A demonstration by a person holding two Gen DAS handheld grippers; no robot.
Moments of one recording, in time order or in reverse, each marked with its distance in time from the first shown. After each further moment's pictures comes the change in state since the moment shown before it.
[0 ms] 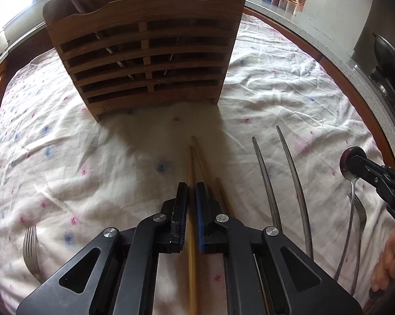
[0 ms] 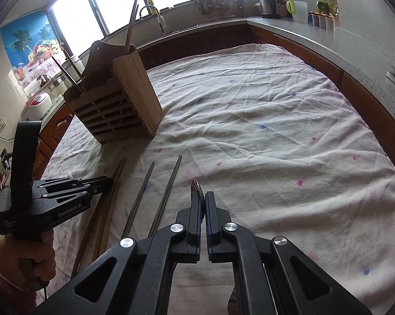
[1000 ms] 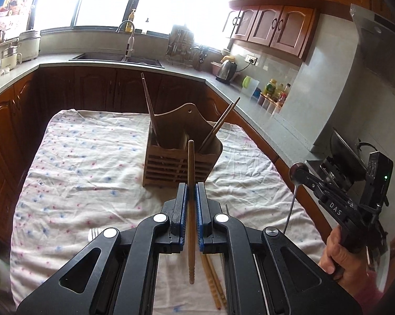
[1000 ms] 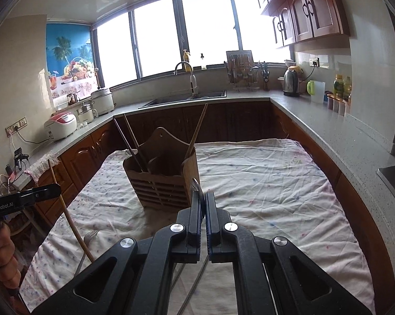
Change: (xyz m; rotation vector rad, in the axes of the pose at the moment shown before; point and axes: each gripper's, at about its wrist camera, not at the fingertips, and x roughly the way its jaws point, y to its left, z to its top) left arm -0.211 0.055 -0.025 -0.186 -0.445 -0.143; right arm -0.102 0.066 0.049 -0.188 -0.342 0.022
